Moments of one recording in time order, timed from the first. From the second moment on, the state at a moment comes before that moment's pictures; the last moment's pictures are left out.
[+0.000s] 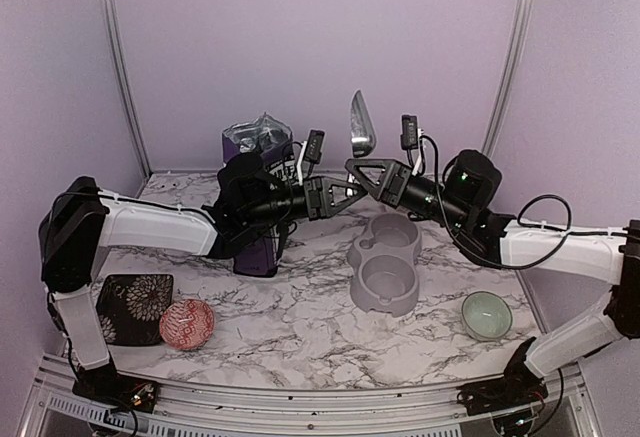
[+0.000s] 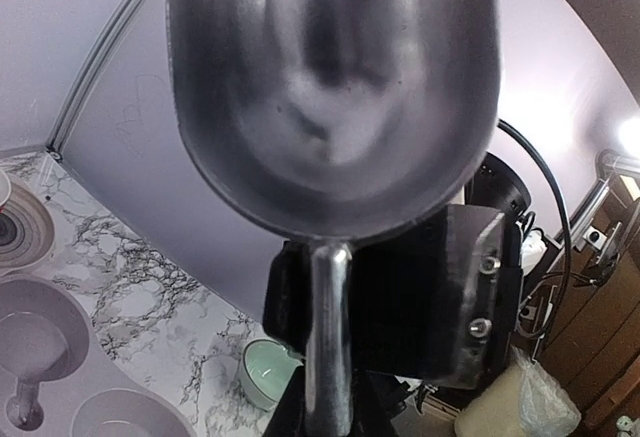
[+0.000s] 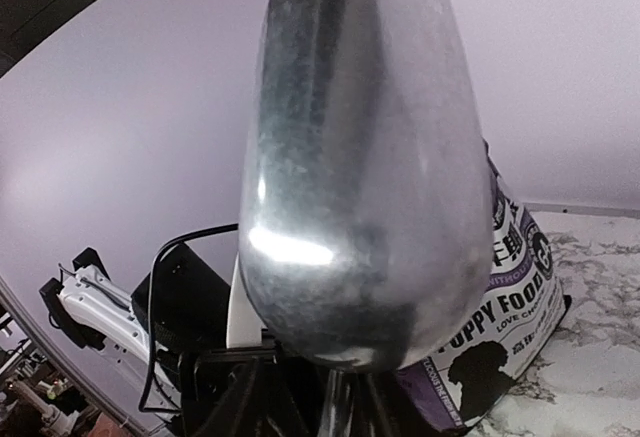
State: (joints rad) left arm -0.88 1.86 1.23 0.85 0.56 -0.79; right arm 0.72 1.34 0.85 0.67 -0.36 0.69
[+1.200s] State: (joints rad) left arm -0.98 1.51 1.13 -0.01 0.09 -0.13; right arm 0.55 1.10 1.14 -0.27 -0.28 0.25
